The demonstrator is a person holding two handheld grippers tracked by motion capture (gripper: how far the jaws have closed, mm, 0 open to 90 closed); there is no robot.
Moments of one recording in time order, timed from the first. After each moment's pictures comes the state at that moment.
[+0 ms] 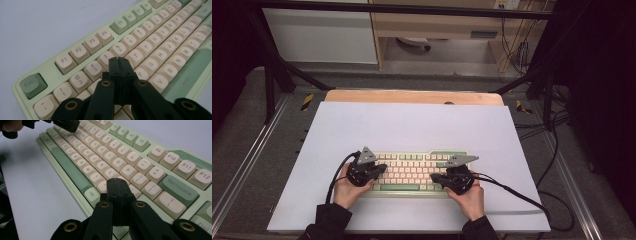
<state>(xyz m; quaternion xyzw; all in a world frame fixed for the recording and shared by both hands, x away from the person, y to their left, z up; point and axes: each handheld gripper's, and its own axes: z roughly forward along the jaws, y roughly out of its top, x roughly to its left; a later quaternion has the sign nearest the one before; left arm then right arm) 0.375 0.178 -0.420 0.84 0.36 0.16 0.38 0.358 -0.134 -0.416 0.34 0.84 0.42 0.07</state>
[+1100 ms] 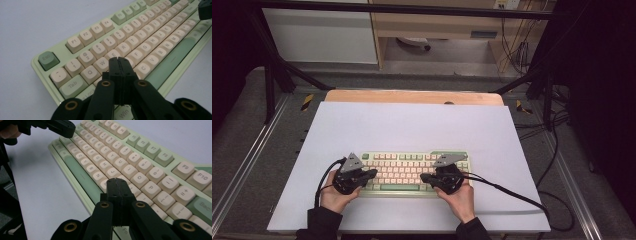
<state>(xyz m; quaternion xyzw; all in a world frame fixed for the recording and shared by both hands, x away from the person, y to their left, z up) 0.352 0.209 -0.418 0.83 0.36 0.15 0.40 0.359 -0.105 -0.412 0.32 0.84 0.43 0.06</state>
